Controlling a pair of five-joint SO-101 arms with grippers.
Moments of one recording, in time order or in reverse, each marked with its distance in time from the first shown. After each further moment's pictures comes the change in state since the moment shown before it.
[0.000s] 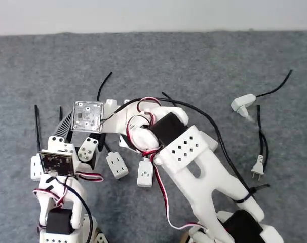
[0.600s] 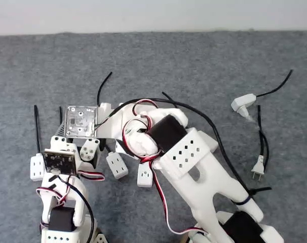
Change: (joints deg) left arm 0.4 0.0 4.1 -3.8 0.4; right arm -2.5 -0.4 -6.3 7.0 -1.2
